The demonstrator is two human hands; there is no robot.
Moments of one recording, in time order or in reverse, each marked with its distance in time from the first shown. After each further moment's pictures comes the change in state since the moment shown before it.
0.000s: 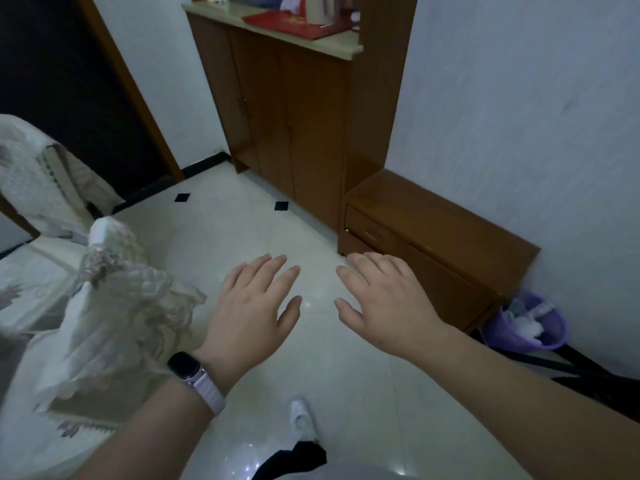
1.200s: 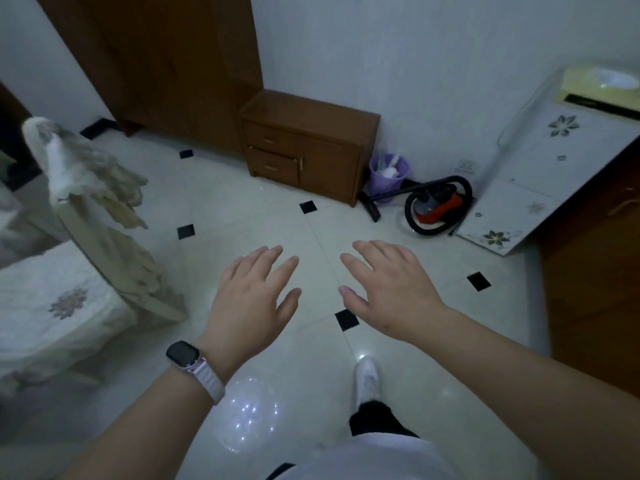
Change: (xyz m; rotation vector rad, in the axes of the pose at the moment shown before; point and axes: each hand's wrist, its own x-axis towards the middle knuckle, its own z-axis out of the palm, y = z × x) left_hand -0.474 0.203 -0.226 -0.185 -0.177 0.308; right_hand -0.544 -0.333 -0.140 -0.119 0.015 0.393
